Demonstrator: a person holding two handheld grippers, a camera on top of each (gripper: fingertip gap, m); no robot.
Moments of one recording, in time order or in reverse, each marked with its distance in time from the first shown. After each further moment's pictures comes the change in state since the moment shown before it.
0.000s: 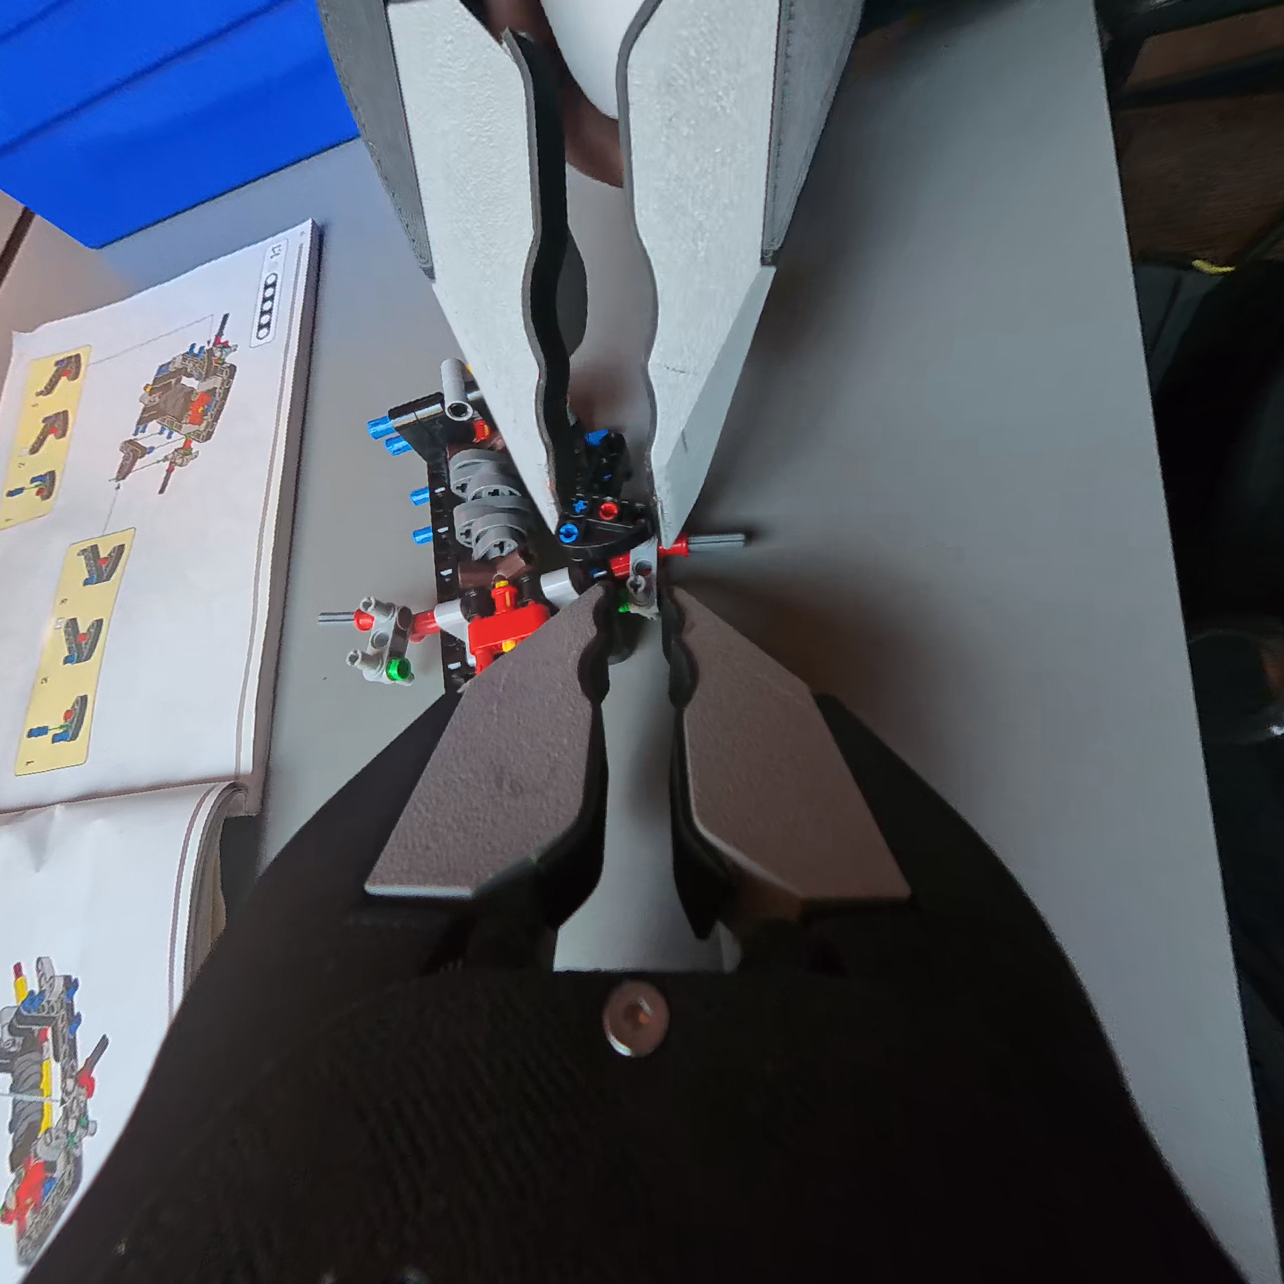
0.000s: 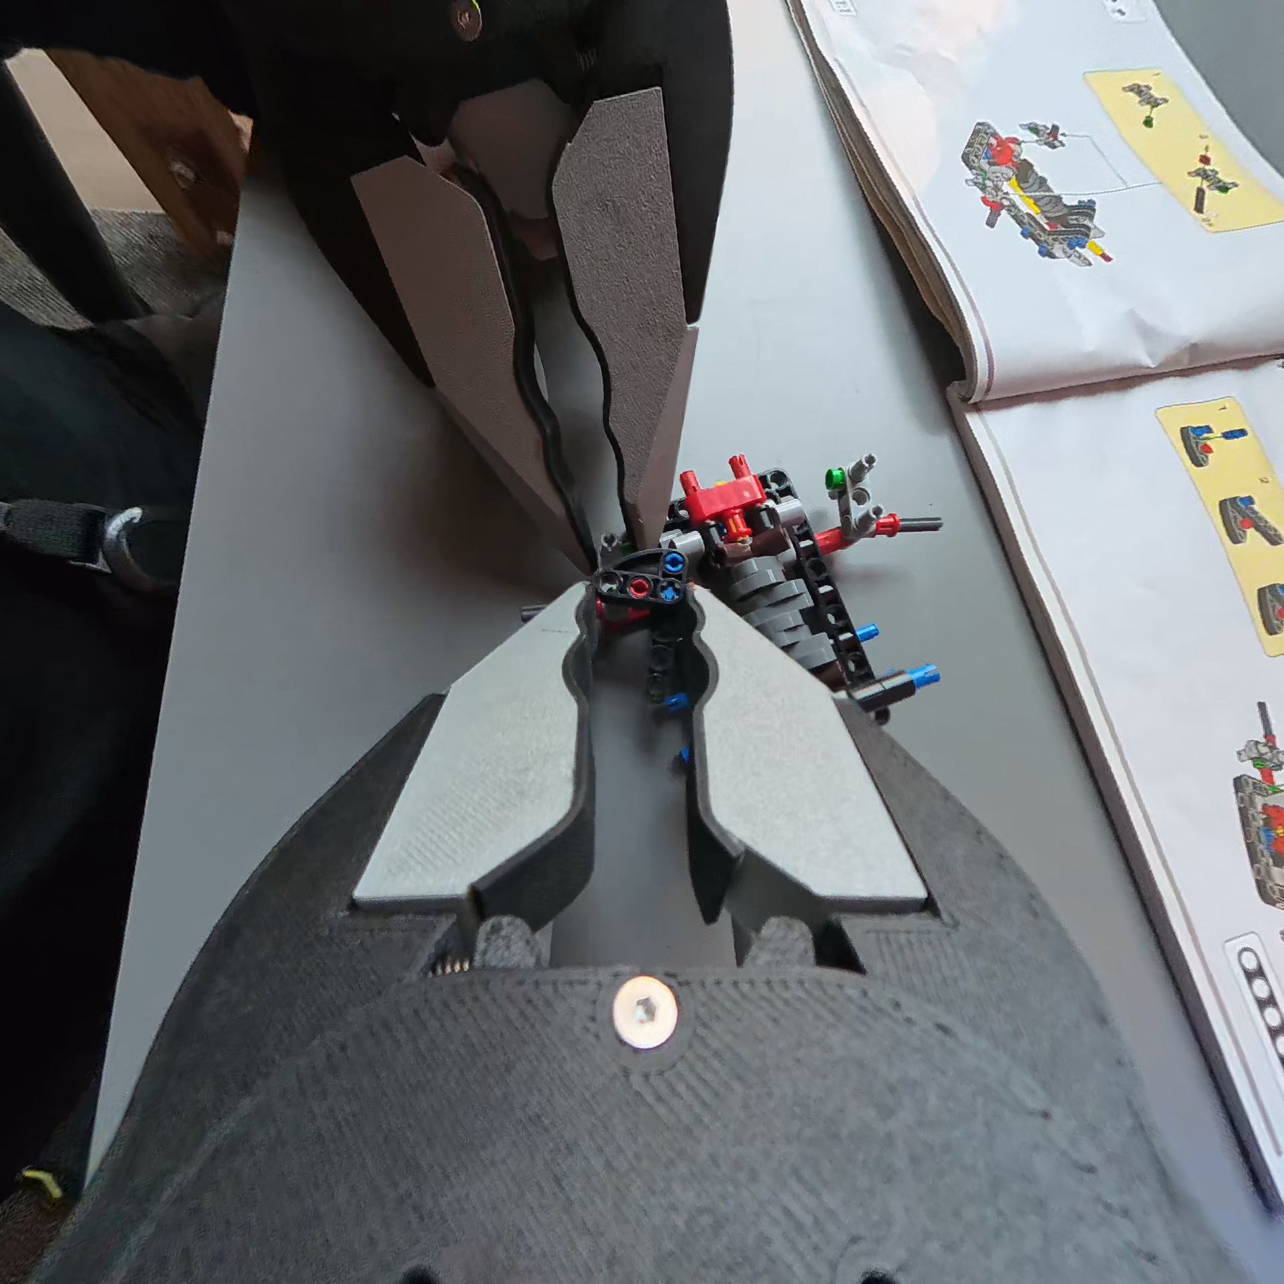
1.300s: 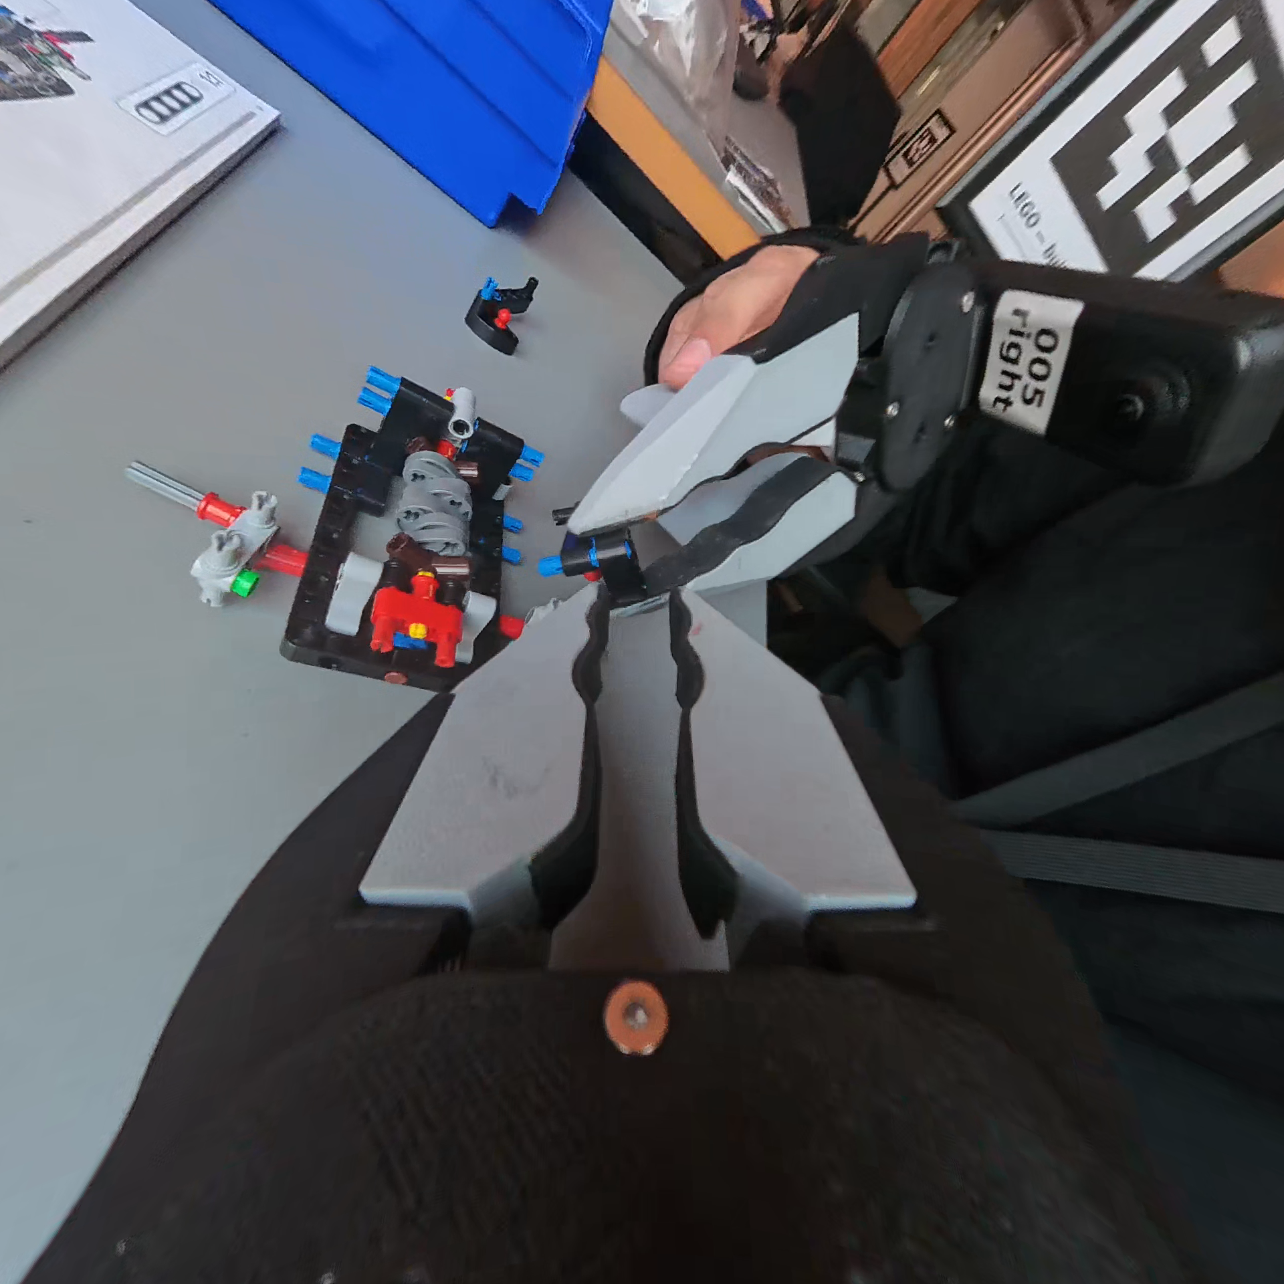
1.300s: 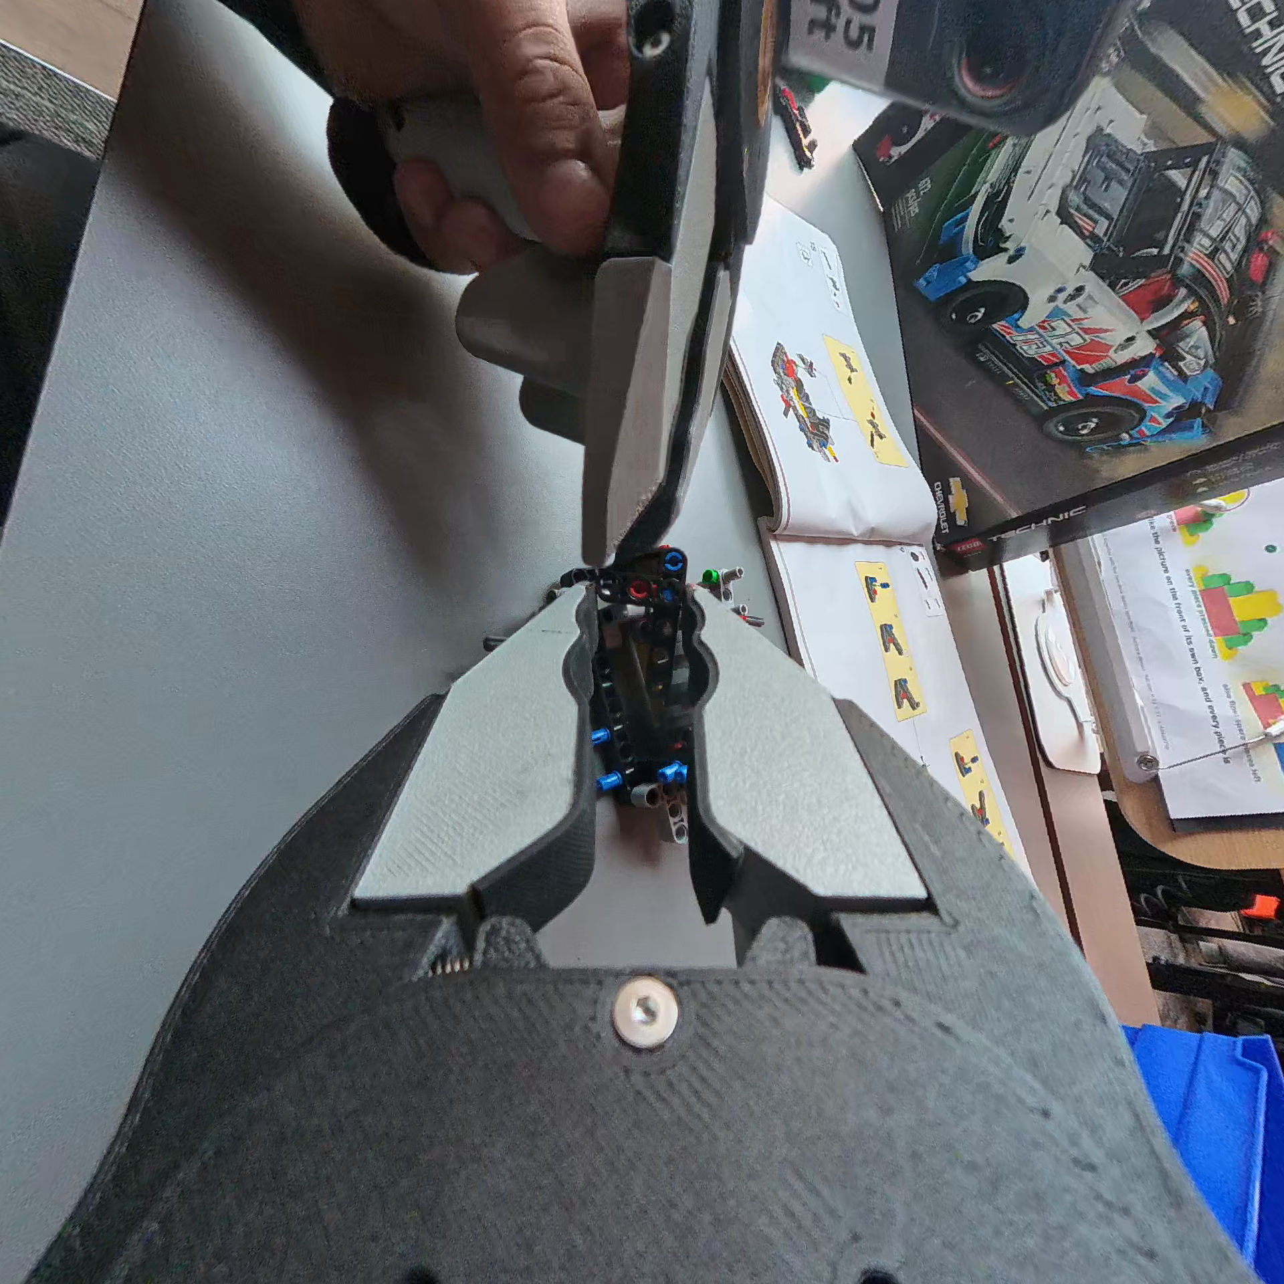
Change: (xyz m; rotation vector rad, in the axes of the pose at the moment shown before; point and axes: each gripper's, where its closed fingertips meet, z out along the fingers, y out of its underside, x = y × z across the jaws) left arm -0.004 -0.041 -0.032 0.318 0.426 -0.854; right arm 0.004 -0.029 -0.018 0.062 0.383 -0.383
